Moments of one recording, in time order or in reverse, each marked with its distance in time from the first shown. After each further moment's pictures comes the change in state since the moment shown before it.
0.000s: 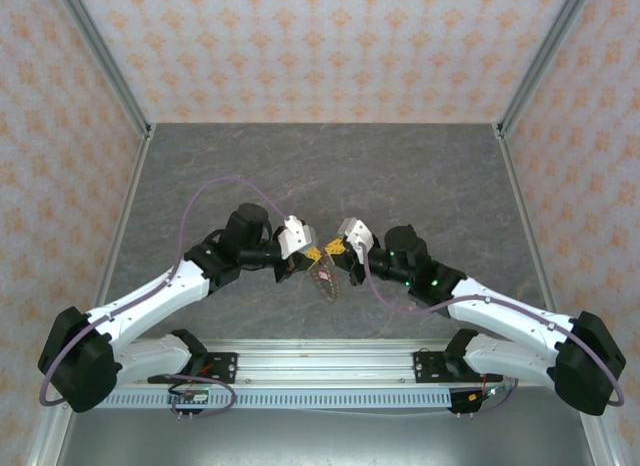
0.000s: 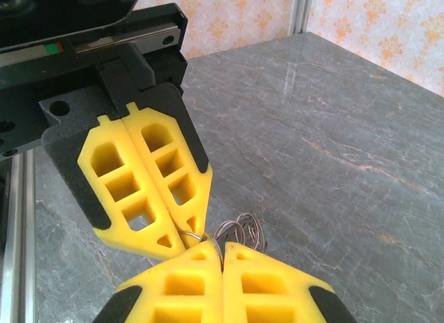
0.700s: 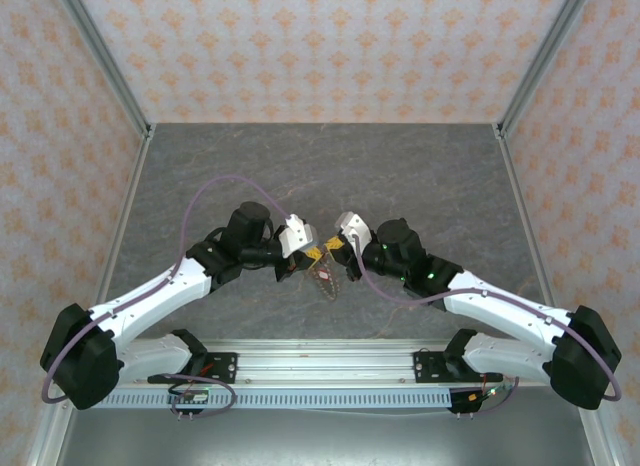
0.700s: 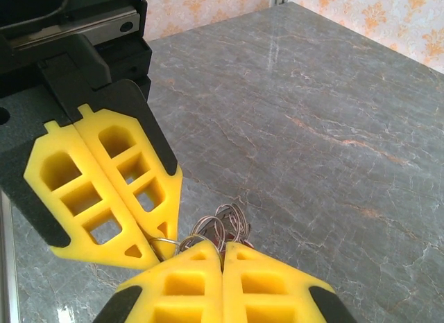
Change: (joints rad) left arm 0.002 0.017 0.010 -0.015 0.009 0.000; right arm 0.002 0.042 0.069 -0.109 0.060 0.018
